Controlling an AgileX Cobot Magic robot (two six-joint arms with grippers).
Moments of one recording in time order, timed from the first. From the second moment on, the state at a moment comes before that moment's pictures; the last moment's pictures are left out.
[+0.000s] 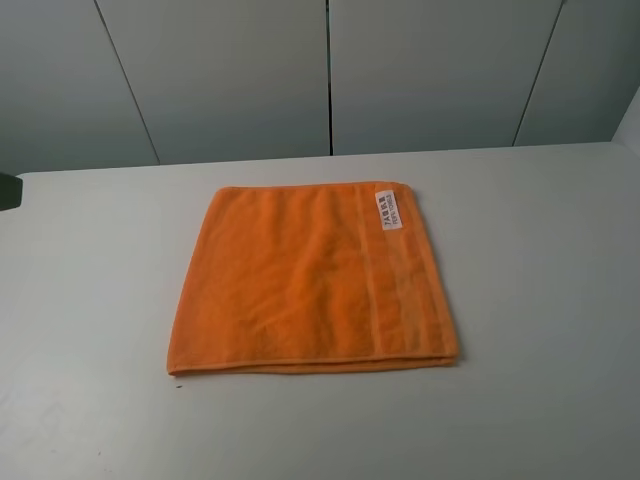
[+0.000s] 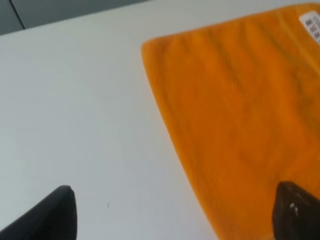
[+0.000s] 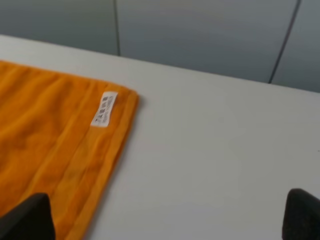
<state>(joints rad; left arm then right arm) 0.00 0.80 -0.66 -0.40 0.71 0.49 0.04 0.33 -0.53 0.21 0.83 -0.32</state>
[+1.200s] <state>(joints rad) -0.45 1.55 -0.85 -0.09 0.81 1.06 0.78 1.60 -0.74 0.06 0.70 -0.88</state>
